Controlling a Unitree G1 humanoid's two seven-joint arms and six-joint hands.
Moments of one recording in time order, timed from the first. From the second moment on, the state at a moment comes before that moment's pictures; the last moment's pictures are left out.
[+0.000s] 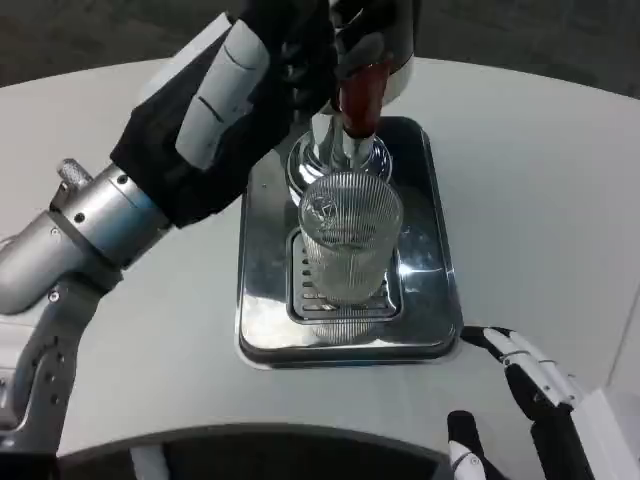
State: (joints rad) left arm -0.68 0.43 0.07 -0.02 -0.46 0.02 -0.66; right arm 0.68 -0.01 0.31 -0.87 -1.07 -0.01 -0.01
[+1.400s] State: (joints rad) left arm -0.62 0.59 -0.02 -0.17 0.01 -0.27 -0.66; right arm 0.69 -0.01 0.31 -0.87 -1.04 -0.01 -0.02
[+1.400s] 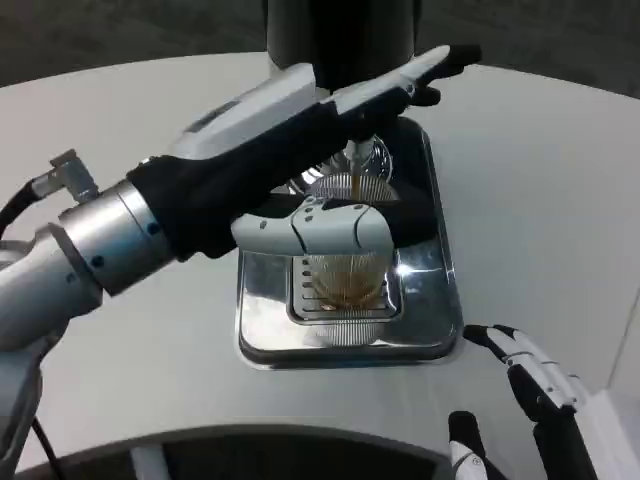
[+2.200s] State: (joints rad) left arm -0.57 0.63 -0.02 -0.19 0.08 -0.38 -0.62; right arm 0.56 -0.10 0.37 -0.84 -1.28 -0.09 0.02
